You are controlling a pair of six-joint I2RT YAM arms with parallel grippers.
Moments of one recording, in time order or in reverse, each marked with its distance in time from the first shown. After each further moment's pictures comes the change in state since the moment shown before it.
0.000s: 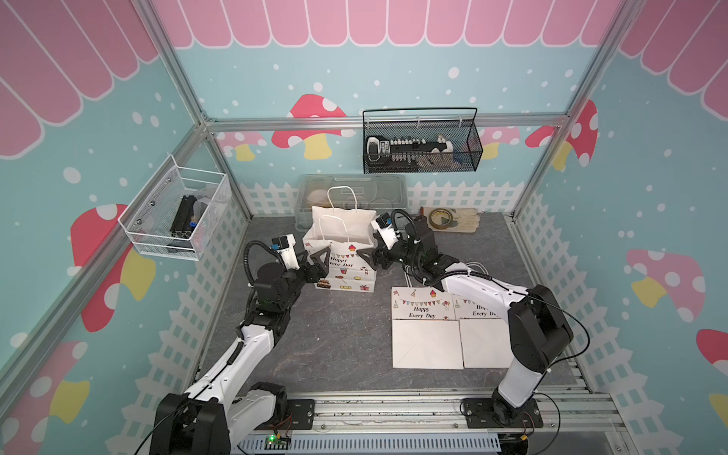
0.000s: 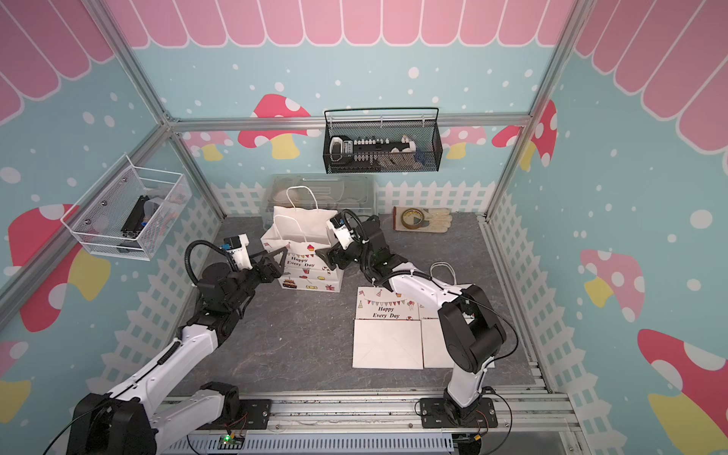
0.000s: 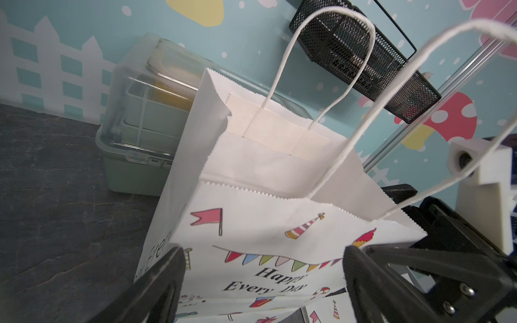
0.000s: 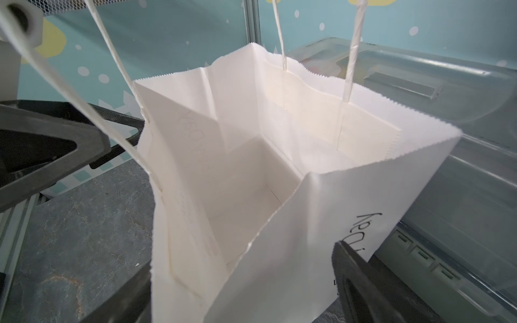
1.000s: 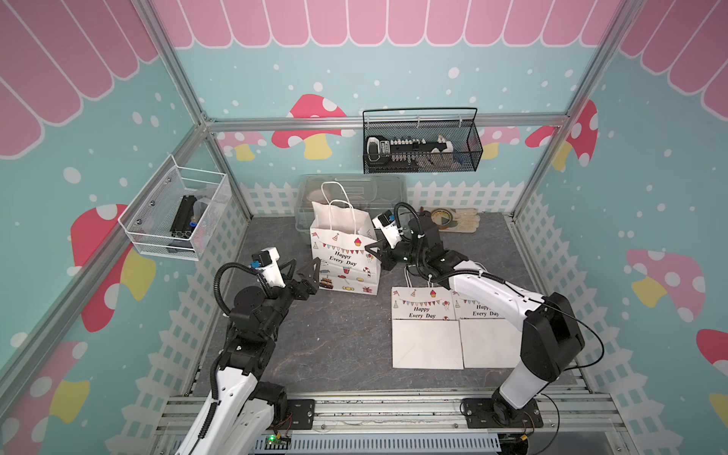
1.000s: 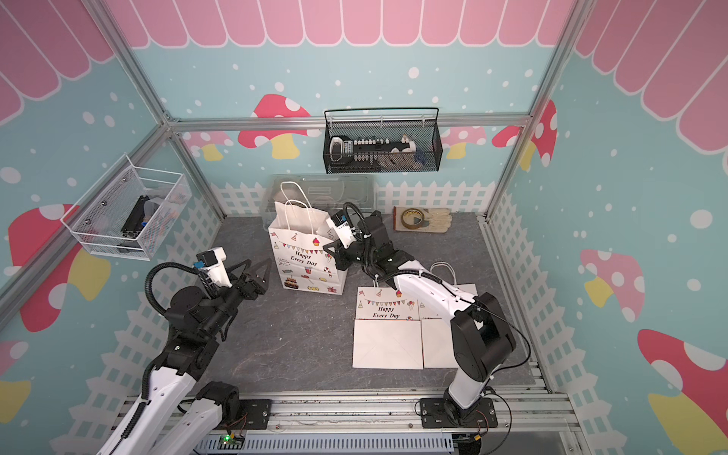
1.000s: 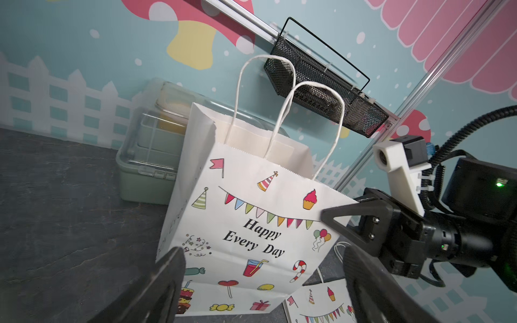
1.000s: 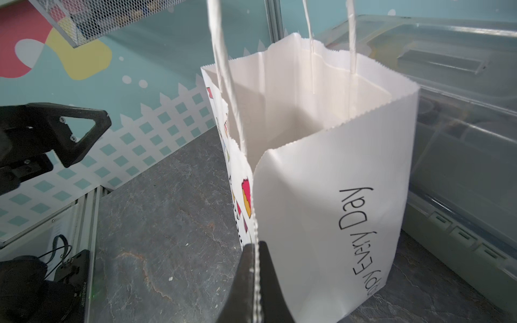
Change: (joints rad) left arm -0.026 -0.447 -0.024 -0.320 -0.077 0.016; right arm 0.002 -0.099 0.048 -0.227 -0.110 0.067
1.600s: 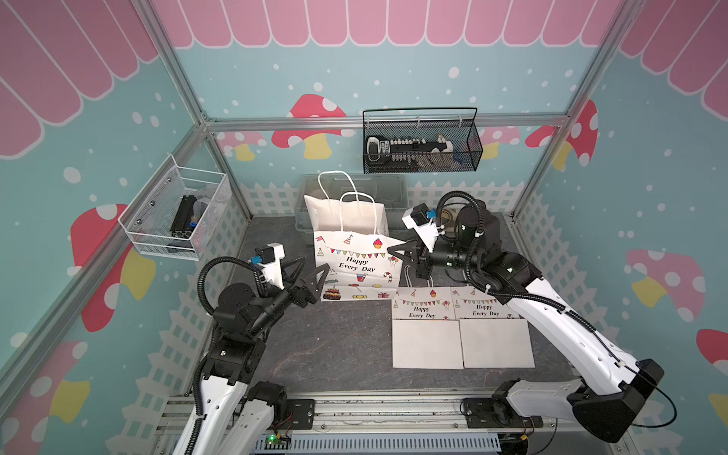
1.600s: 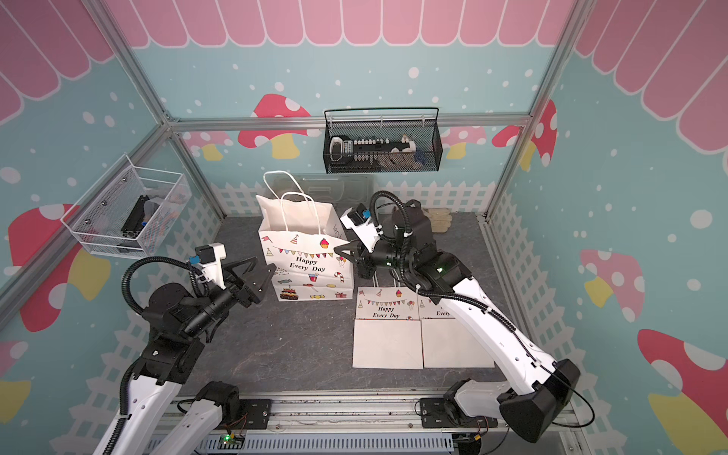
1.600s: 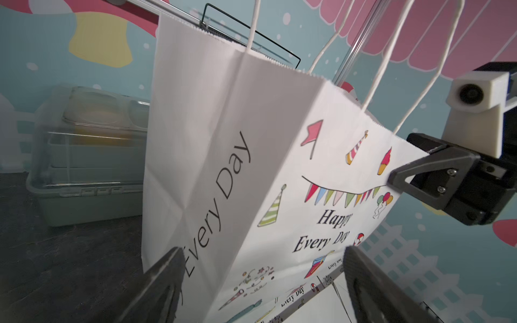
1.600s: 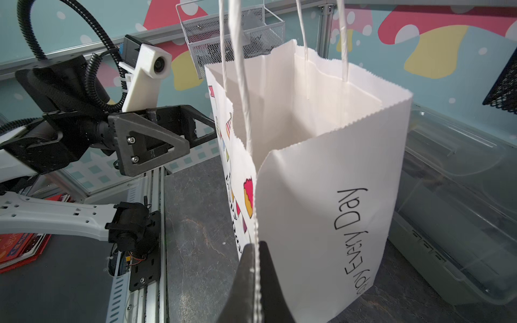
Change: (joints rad) left arm 0.002 -0.006 0.174 -0.177 0.340 0.059; right arm 0.000 -0.383 0.092 -0.406 -0.135 -0.134
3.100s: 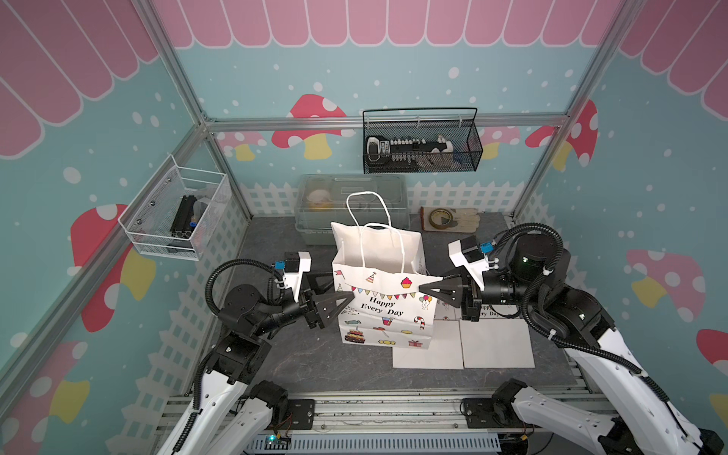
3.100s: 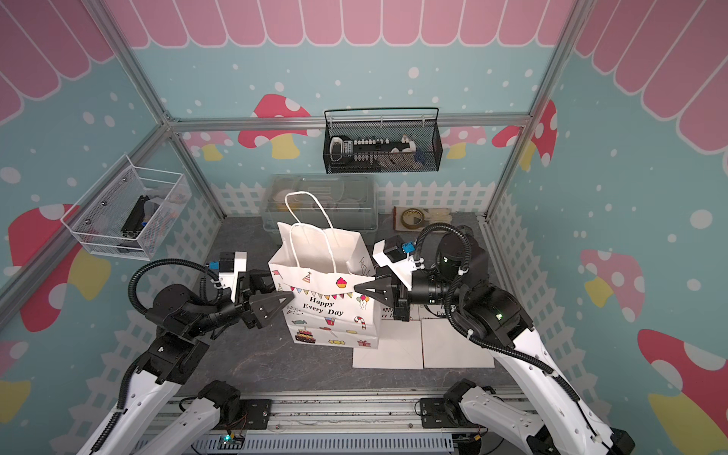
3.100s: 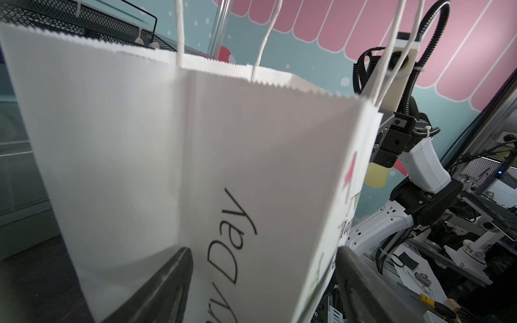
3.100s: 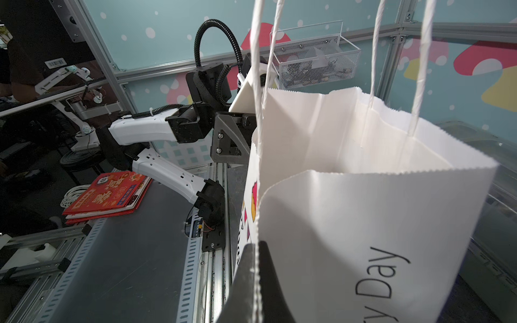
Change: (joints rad) left arm -0.178 0.018 0.014 0.141 0.307 -0.053; right arm -0.010 -0.311 -0.077 -0.175 -0.221 -0.014
